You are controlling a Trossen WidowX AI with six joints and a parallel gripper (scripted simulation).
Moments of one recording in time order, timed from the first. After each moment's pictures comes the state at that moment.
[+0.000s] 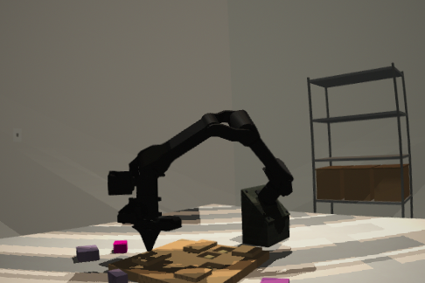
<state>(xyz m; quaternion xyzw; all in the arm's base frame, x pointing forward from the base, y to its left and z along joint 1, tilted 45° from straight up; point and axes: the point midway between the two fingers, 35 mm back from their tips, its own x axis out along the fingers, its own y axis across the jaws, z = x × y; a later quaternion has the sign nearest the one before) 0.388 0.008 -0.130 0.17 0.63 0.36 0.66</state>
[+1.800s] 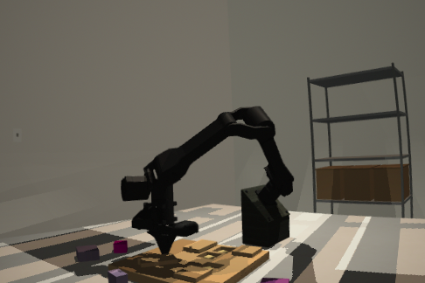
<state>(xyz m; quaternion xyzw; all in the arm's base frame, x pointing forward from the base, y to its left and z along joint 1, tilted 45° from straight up) 0.366 0.045 -0.107 0.17 0.64 0.36 0.66</state>
